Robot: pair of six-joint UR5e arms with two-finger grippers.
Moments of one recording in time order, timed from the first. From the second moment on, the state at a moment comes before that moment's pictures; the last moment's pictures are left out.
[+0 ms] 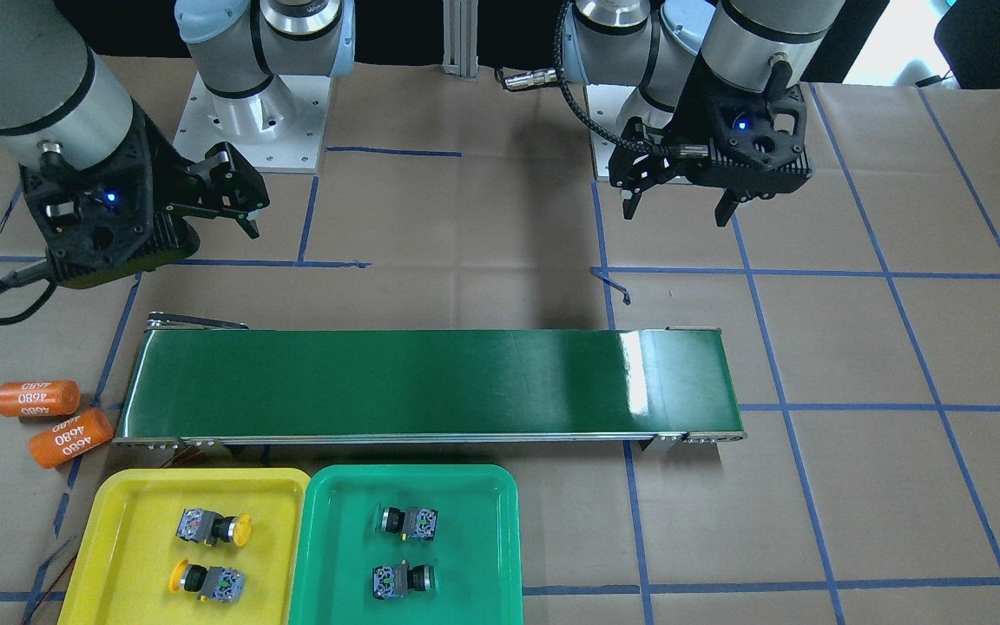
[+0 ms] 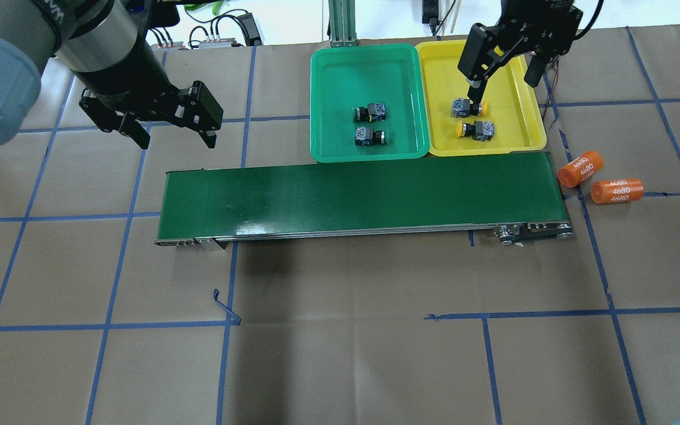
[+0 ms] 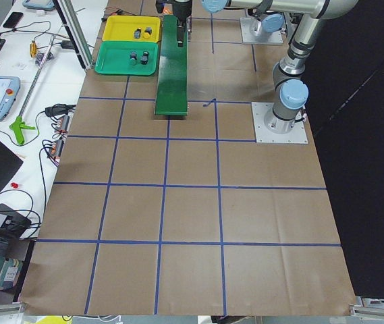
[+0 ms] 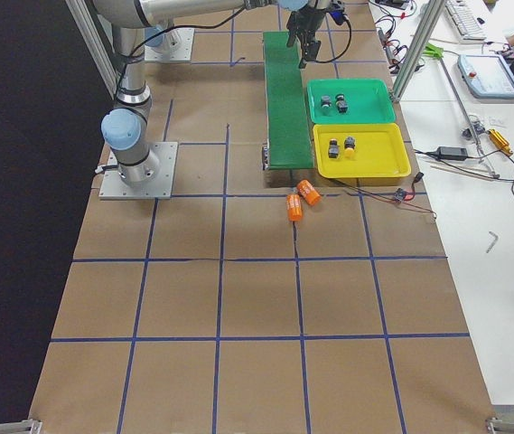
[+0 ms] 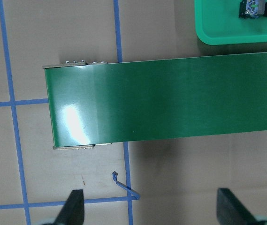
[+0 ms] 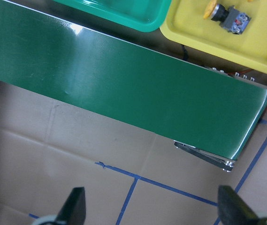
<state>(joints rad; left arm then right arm) -1.61 -1.56 -1.55 -1.57 1.55 0.02 1.59 -1.34 1.18 -1.24 -1.52 -0.27</state>
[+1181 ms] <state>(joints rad) -1.61 -1.56 -1.56 -1.56 1.55 0.02 1.59 -1.53 1.45 -1.44 -1.57 -0.06</state>
